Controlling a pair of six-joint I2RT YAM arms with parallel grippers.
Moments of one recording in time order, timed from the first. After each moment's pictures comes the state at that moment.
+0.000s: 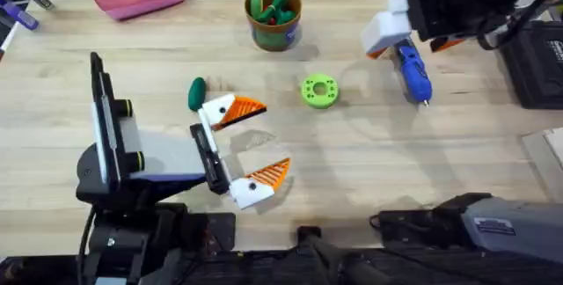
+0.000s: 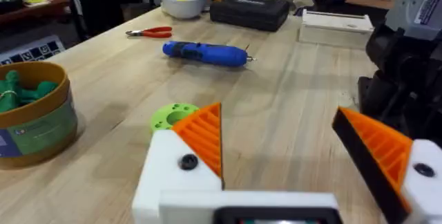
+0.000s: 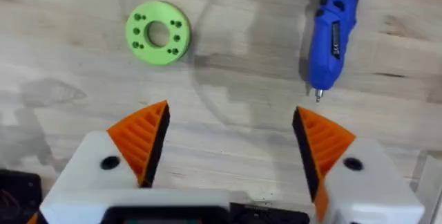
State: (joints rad) left arm -0.03 0.01 0.01 -0.12 1.13 0.08; right arm 0.33 1.44 1.55 -1.38 0.06 0.19
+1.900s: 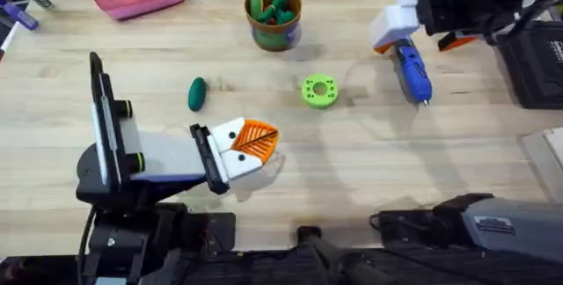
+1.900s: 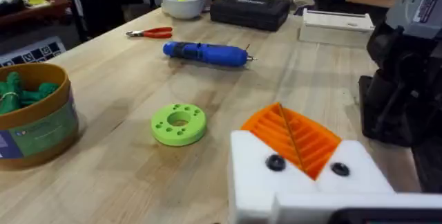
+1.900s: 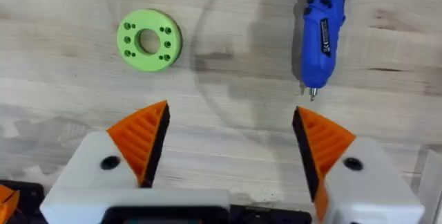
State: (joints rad) left arm -0.03 0.01 0.01 -0.12 1.13 0.08; right arm 0.28 1.44 1.55 -1.37 0.06 0.21
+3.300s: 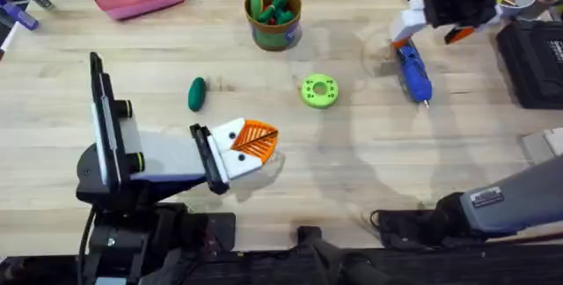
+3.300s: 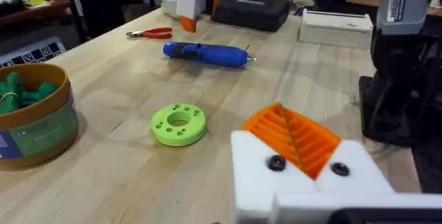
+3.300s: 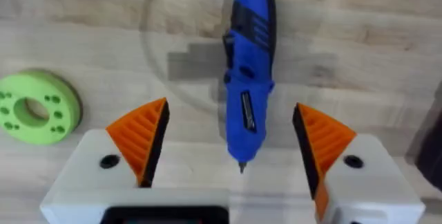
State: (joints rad) left arm -0.03 0.01 0.01 -0.12 1.13 0.08; right arm -0.04 1.76 1.55 -1.14 0.03 -0.12
